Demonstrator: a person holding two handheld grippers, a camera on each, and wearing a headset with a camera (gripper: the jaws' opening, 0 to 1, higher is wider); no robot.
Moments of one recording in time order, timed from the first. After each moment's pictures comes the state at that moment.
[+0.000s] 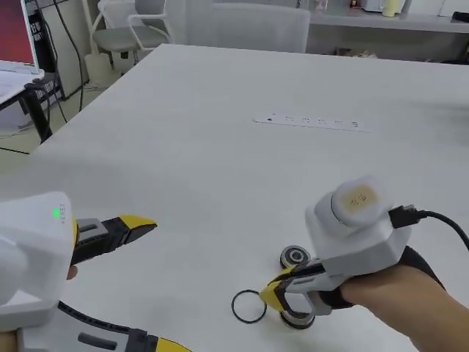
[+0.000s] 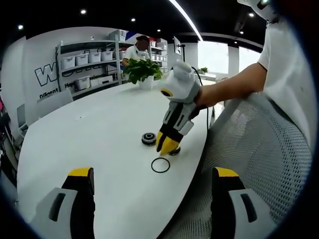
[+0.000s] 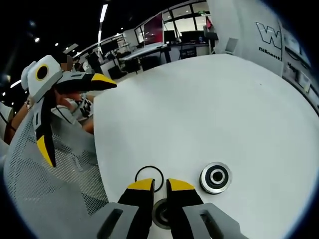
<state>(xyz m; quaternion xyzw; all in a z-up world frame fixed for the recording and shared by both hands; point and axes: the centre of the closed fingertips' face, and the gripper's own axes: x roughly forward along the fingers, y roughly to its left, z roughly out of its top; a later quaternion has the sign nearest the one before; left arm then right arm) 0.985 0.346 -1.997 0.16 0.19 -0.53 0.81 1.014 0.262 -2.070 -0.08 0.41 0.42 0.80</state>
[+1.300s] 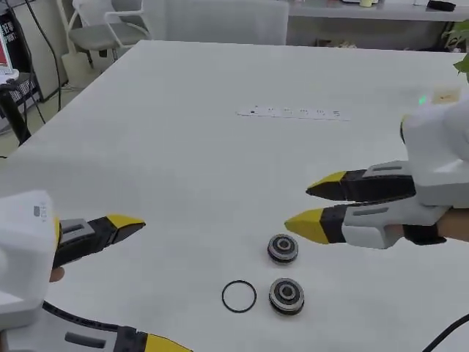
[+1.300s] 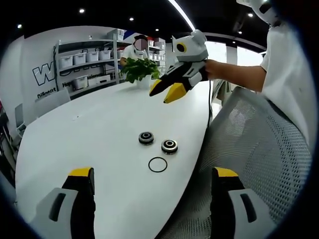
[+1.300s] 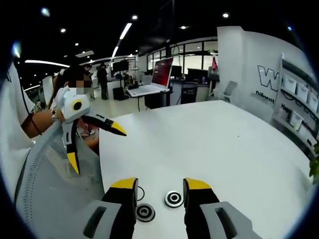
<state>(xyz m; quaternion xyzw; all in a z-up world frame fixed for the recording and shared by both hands) 0.981 0.344 -1.998 0.16 0.20 -0.54 0.80 1.024 0.214 -1.957 -0.12 0.25 0.43 0.86</state>
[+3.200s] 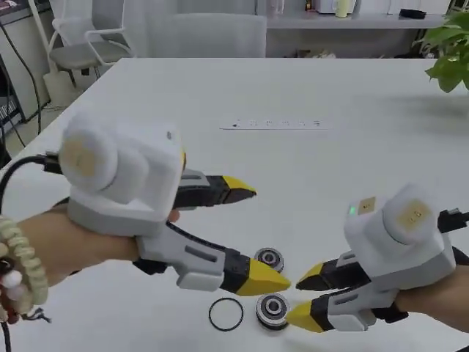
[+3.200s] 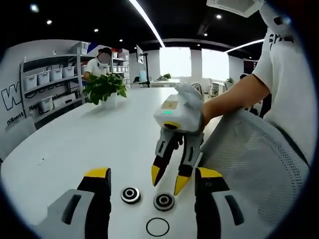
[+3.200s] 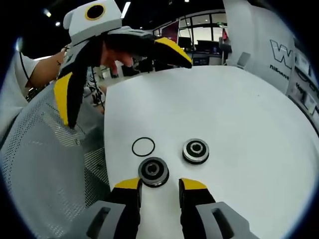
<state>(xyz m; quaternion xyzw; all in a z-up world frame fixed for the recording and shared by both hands) 1.007 0.210 -1.966 0.17 0.14 -0.67 0.71 0.990 0.203 -2.067 -0.14 0.36 0.47 0.79</state>
